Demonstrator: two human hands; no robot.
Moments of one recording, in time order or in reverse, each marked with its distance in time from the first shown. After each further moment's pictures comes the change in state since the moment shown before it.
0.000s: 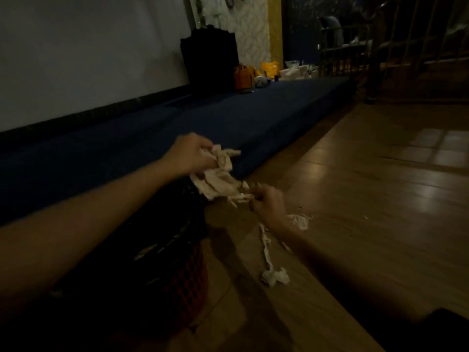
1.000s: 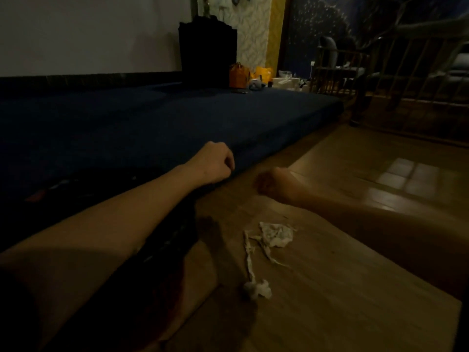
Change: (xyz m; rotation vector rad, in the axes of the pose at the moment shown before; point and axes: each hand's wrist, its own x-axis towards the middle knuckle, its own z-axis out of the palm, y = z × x) left_hand 0.030 -0.022 0.044 -0.083 -0.146 0.002; right_hand 0.069 -0.014 -0.046 -0.425 -0.466 -0.066
